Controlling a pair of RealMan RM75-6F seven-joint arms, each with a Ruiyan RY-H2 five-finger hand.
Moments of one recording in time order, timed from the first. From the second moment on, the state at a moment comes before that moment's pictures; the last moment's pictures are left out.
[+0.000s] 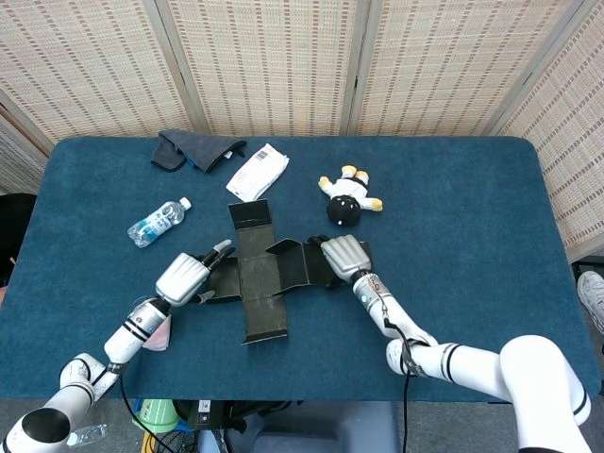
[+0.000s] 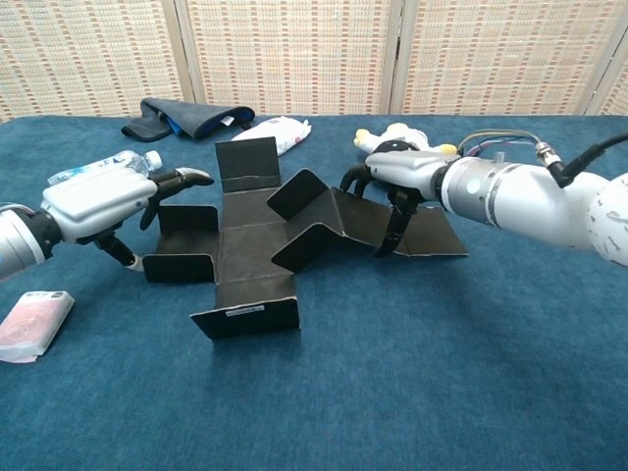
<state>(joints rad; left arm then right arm) -0.69 -1.90 0.04 -0.39 1.71 1.23 -0.37 0.98 -1.72 0.19 -1.18 -0.84 0.72 -0.37</state>
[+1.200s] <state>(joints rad) -0.70 -1.93 0.04 -0.39 1.64 1.20 -0.42 0.97 -1.70 0.20 -1.21 -0.89 0.72 -0.31</state>
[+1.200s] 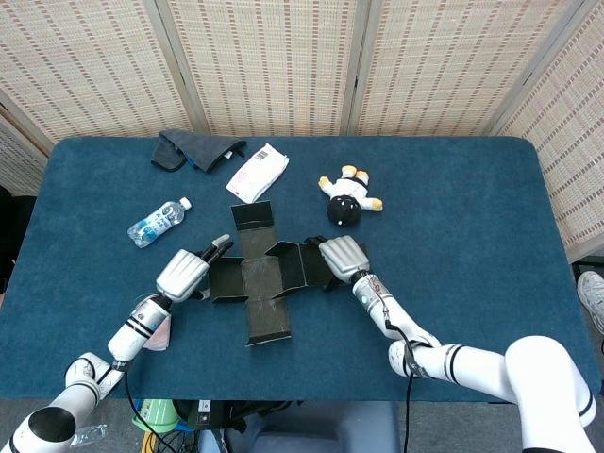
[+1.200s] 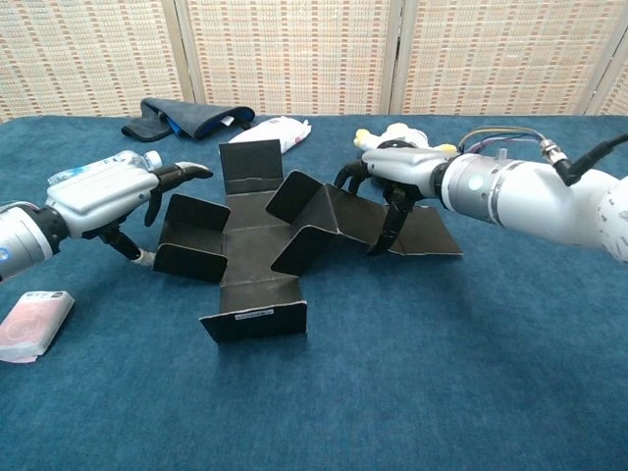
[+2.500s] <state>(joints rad) -0.74 -1.63 -0.04 -1.02 1.49 0.95 -0.51 1.09 -1.62 0.17 -1.27 -1.05 0.67 -0.41</state>
